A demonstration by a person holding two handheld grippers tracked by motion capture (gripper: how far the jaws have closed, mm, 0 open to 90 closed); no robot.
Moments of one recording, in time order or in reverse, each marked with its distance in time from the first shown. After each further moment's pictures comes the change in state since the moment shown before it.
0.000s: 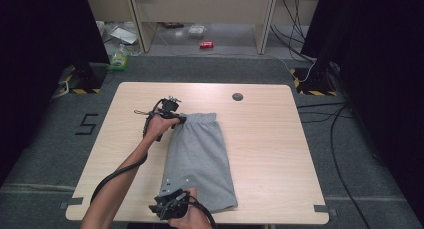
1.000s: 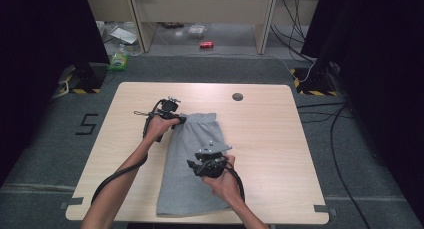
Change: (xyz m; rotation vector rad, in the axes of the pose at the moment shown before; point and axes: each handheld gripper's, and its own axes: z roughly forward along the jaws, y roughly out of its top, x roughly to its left) left arm 0.000 -0.002 0.000 -0.004 -0.001 -0.024; right arm -0.104 0.017 -0.077 -0.126 -0.305 0.102
